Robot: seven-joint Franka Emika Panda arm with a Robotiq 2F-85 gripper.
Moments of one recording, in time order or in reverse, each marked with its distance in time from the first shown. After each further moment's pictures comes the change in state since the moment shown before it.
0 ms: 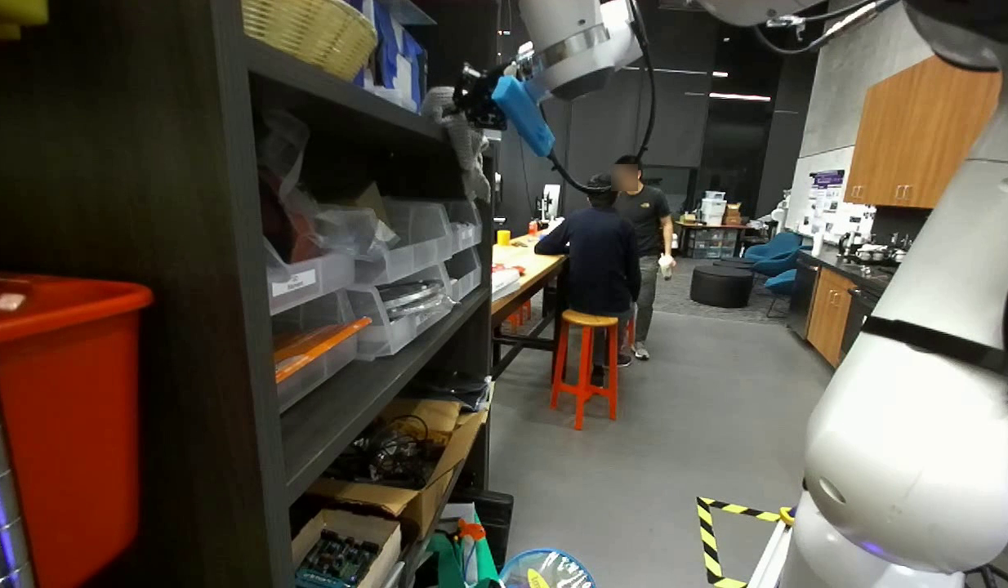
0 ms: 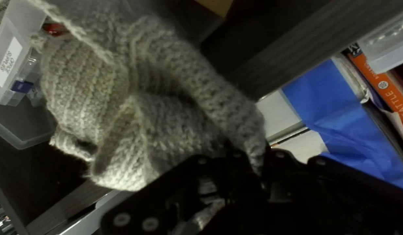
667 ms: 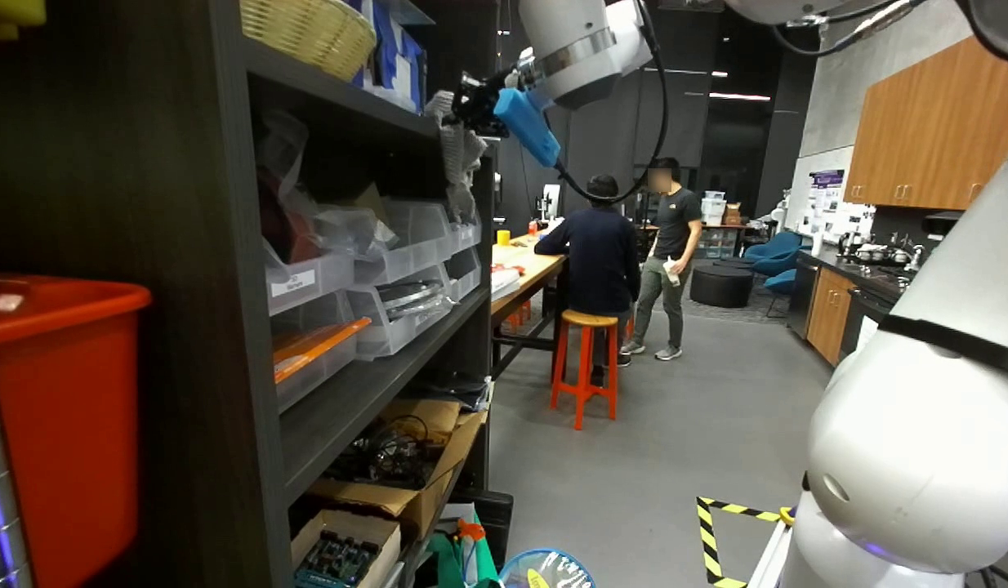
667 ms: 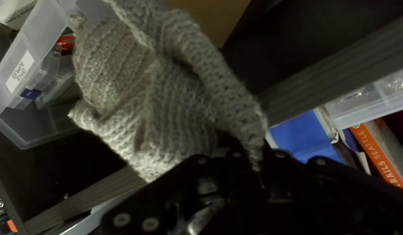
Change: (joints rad) arm 0.016 -0.098 0.048 -0.142 0.005 0.091 -0.067
